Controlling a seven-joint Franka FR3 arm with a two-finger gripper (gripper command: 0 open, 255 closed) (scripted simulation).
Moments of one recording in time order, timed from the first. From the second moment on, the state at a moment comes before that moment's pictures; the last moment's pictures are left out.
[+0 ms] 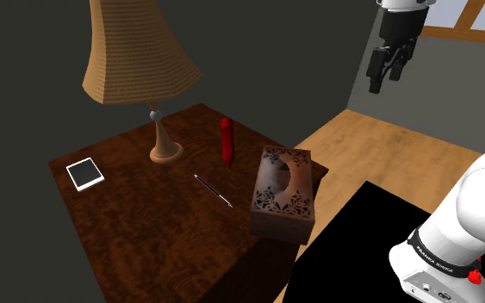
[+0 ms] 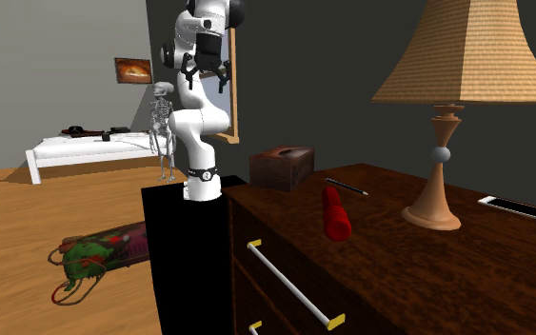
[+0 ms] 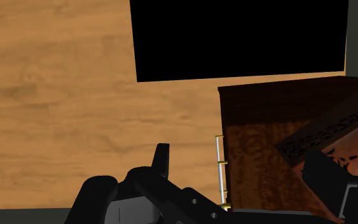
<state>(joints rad) -0.02 -0.77 -0.03 -2.28 -0.12 1.42 0.05</state>
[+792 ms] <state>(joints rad) -0.01 -0.55 0.10 -2.31 -0.03 1.69 0.30</state>
